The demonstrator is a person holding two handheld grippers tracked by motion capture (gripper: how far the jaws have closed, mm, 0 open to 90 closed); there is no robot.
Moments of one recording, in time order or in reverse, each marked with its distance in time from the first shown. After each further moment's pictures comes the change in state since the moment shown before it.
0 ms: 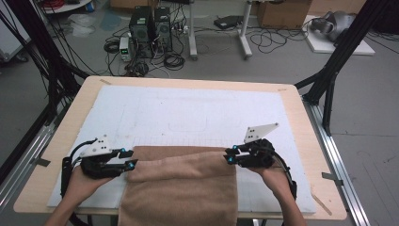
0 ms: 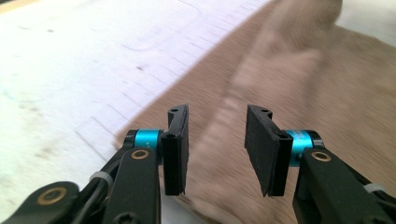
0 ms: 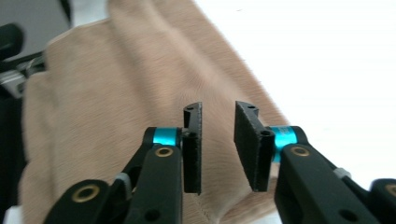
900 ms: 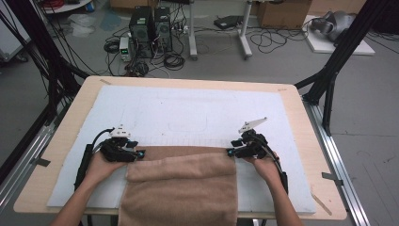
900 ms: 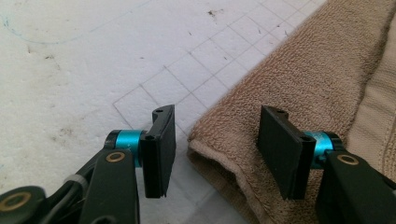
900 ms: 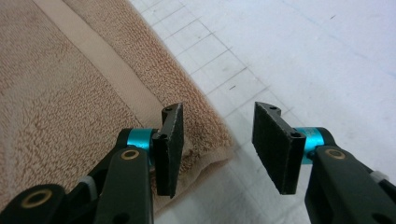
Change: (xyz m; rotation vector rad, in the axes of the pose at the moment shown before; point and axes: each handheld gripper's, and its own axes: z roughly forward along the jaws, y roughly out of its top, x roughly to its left) left arm 0.043 -0.013 0.065 0.195 0.079 -0.113; right arm -0.062 -0.032 0.047 0.139 -0.118 0.171
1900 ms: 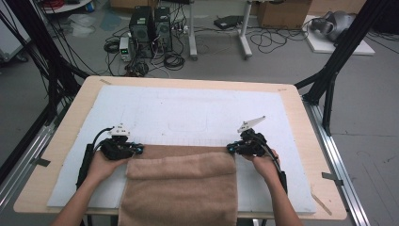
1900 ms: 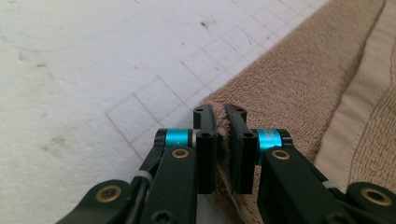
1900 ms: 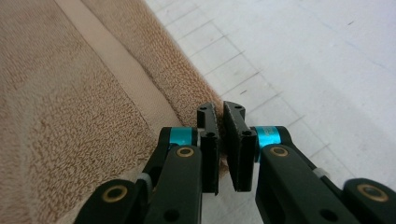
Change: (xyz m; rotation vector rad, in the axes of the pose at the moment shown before) left arm 0.003 0.005 -0.001 -0.030 -0.016 -0.024; right arm 0.000 0.005 -0.001 0.010 0.039 -0.028
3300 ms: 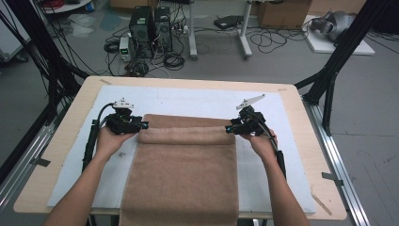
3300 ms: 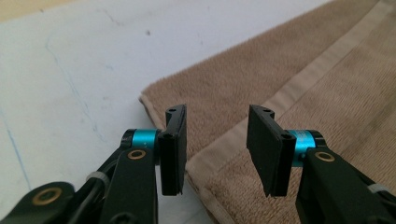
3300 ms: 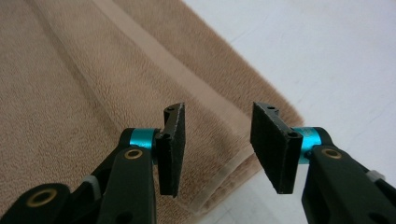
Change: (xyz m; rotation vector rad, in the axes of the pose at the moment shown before) left arm 0.028 0.059 0.016 -0.029 0.108 -0.043; right arm -0.027 0.052 -0.009 -0.025 -0.142 0.018
